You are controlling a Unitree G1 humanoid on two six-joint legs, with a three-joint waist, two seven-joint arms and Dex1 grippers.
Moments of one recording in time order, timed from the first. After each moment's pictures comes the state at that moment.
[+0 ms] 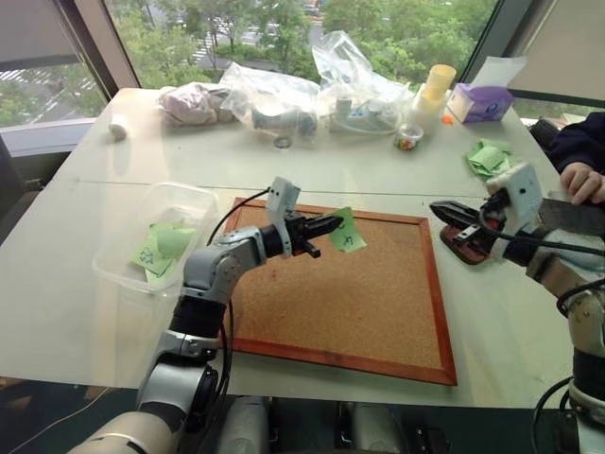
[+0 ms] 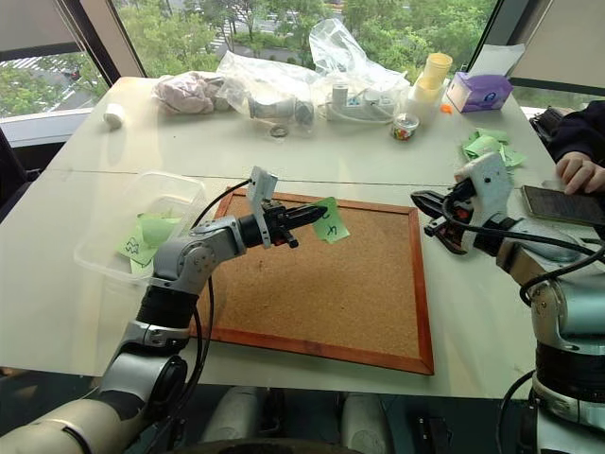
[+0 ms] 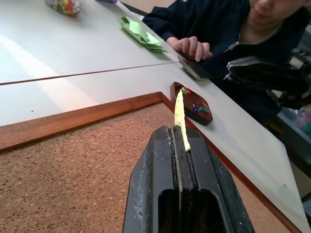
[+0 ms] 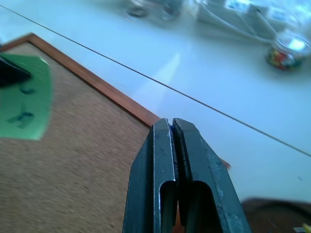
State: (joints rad) left arm -0.64 0.13 -0.03 0.16 -0.53 0.73 -0.69; right arm -0.27 -0.72 -0.36 -0.22 0.44 0.81 0.63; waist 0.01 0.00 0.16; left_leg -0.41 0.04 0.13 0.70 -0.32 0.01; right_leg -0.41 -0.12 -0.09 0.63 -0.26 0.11
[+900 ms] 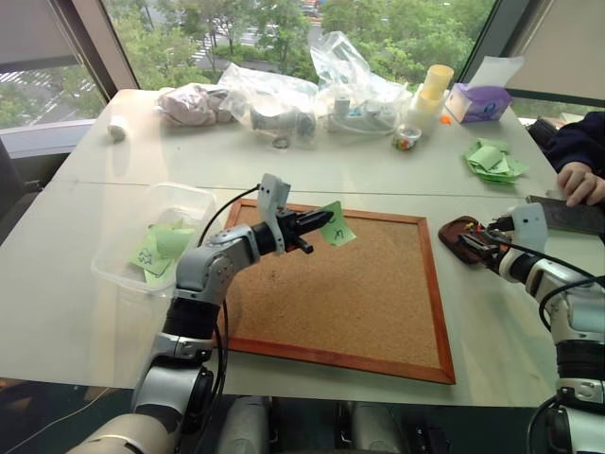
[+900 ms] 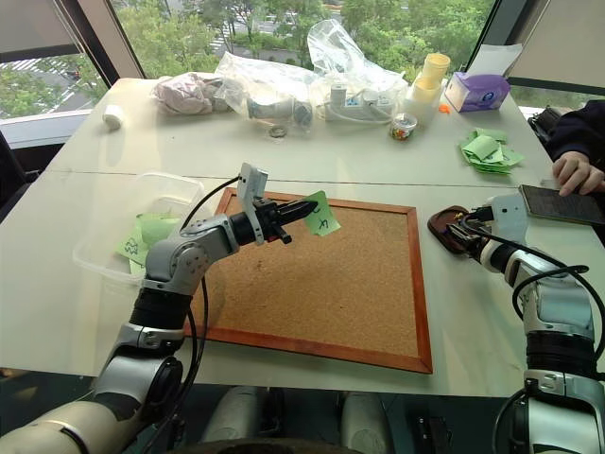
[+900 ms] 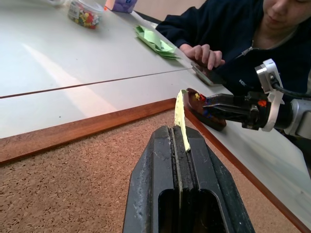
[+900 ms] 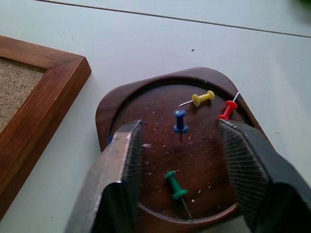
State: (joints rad) left arm -0.62 0.15 -0.02 0.13 -0.53 0.71 -0.67; right arm -0.33 -0.69 -0.30 0.24 0.29 0.55 0.54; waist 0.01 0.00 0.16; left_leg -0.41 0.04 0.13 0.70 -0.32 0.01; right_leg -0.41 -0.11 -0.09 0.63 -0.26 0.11
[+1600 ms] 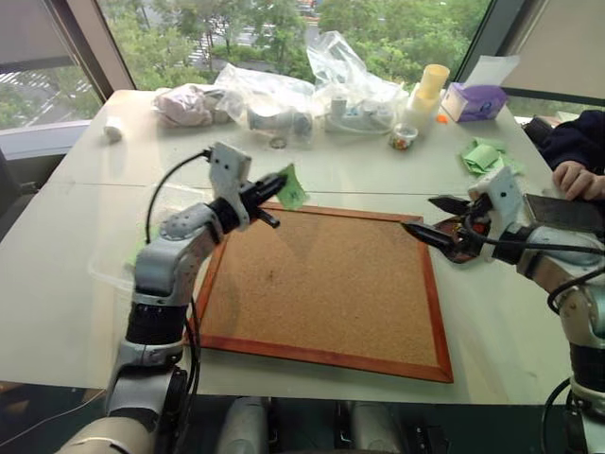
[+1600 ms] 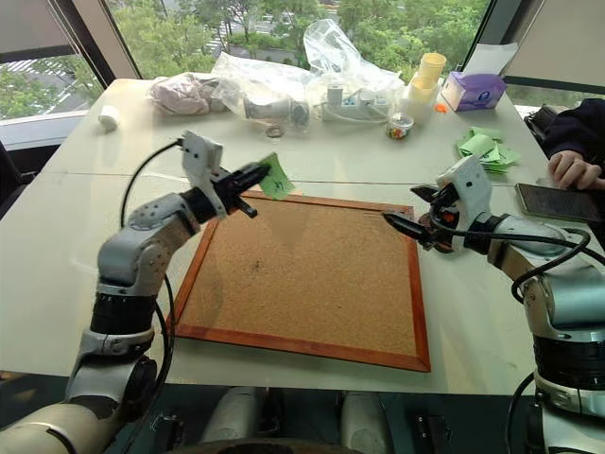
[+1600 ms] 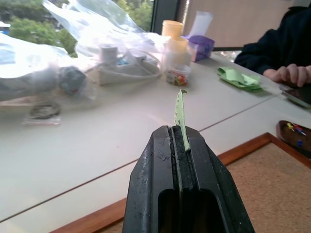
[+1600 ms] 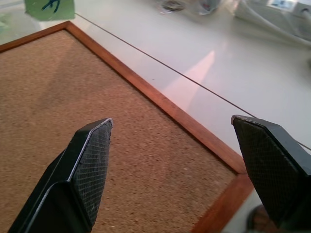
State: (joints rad) left arm -0.55 0.38 0.17 -0.15 -0.44 0.66 -0.48; right arm -0.34 -0.77 -0.18 -0.31 0.52 0.76 0.79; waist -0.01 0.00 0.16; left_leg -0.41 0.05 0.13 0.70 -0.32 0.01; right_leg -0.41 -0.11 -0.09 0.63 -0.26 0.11
